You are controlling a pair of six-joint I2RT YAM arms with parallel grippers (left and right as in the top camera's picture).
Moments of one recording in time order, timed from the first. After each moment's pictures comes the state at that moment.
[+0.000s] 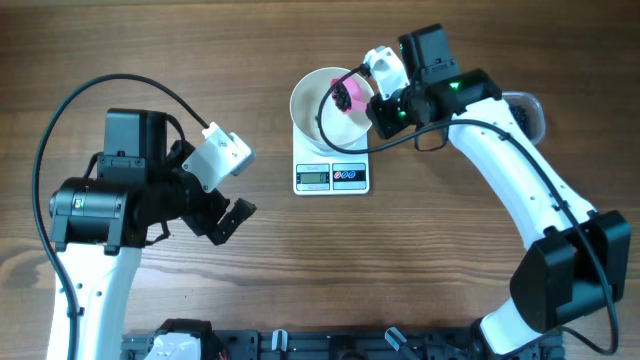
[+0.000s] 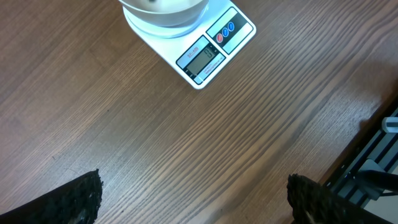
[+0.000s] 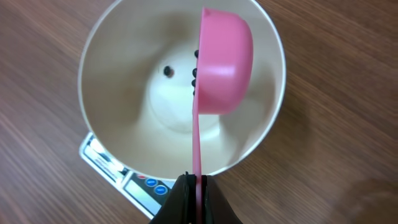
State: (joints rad) left arm -0.09 1.14 1.29 -1.29 0.37 0.65; right arm 0.35 1.76 1.47 -0.77 -0.25 -0.19
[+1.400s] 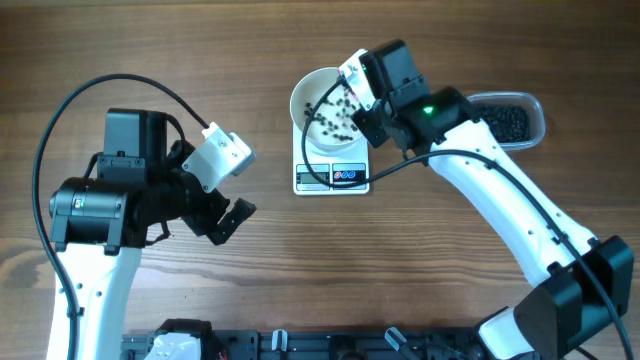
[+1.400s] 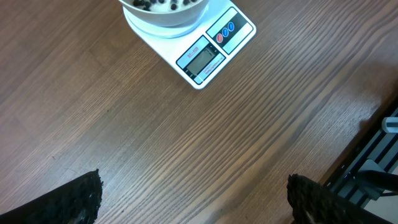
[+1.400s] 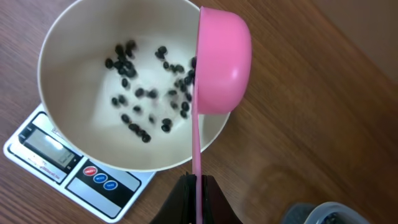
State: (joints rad) left arm -0.09 1.14 1.29 -1.29 0.37 0.65; right arm 0.53 1.68 1.47 -0.77 0.17 -0.26
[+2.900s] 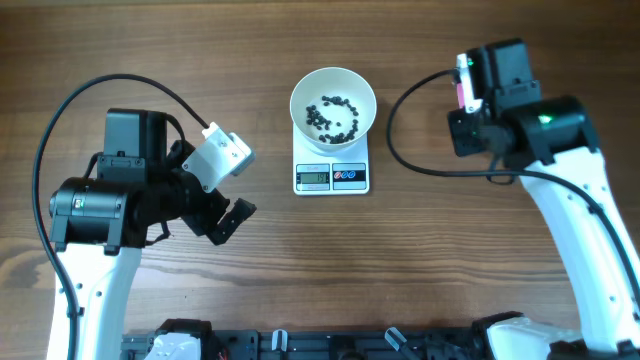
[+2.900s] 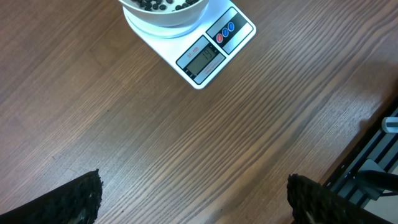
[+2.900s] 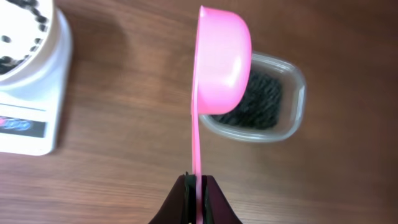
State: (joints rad) left arm -0.09 1.14 1.29 -1.29 0.37 0.65; right arm 0.23 1.42 1.48 -1.16 0.23 -0.02
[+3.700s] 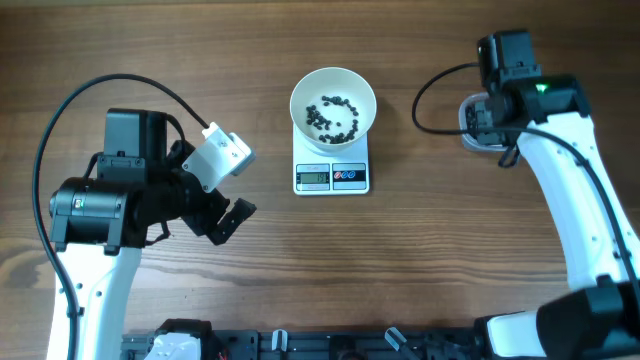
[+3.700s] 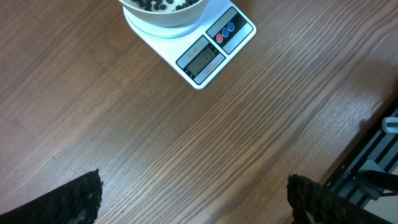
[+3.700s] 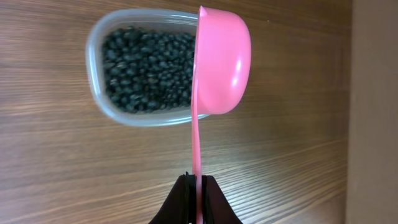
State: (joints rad) left arm -0.09 1.14 1.29 -1.29 0.37 0.65; right arm 0.13 1.59 1.48 -1.15 0.50 0.04
